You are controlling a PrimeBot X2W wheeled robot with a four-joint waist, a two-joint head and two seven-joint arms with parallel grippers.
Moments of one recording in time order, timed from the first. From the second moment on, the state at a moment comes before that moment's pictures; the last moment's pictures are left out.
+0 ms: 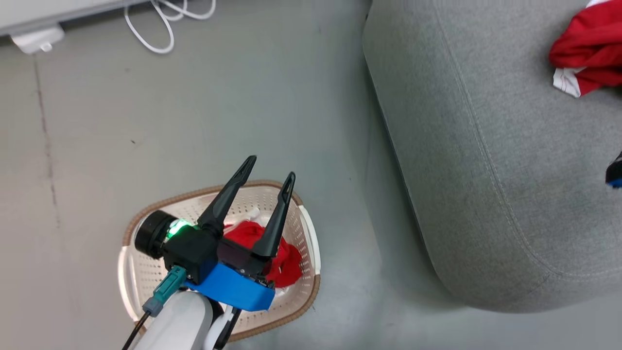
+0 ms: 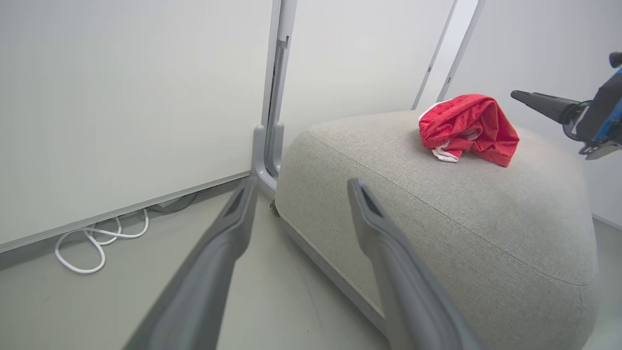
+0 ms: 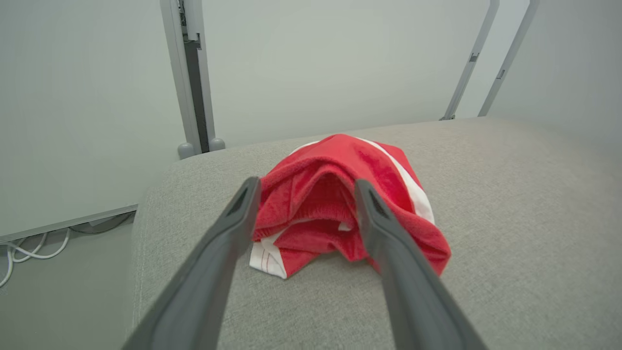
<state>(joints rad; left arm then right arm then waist) -0.30 0.21 -0.48 0.11 -0.29 -0.11 -0.26 -0.65 -0.26 -0.37 0.61 0.09 0.13 -0.24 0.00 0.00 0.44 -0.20</state>
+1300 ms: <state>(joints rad) -0.08 0.06 -0.13 0.32 -0.23 -0.13 -0.26 -0.06 -0.05 -0.17 0.18 0.09 0.13 -0.16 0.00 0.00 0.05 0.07</state>
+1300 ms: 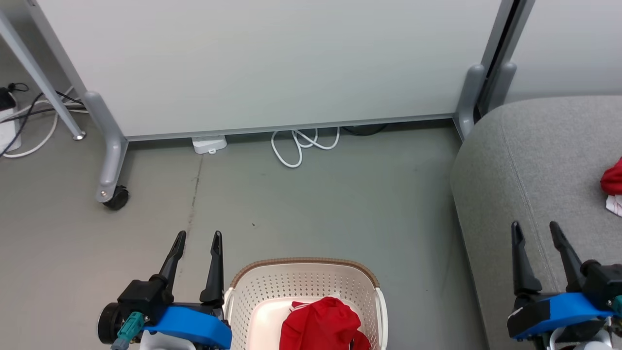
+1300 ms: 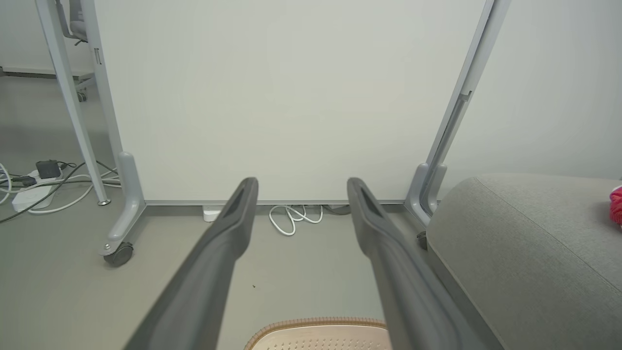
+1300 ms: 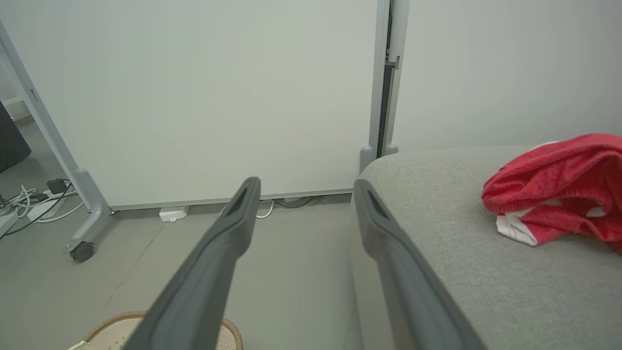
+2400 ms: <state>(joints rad) -0.05 0.08 -0.12 0.36 -0.23 -0.13 -0.26 0.05 -0.05 -0.10 0.14 0.14 0.13 -0.15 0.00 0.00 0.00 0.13</state>
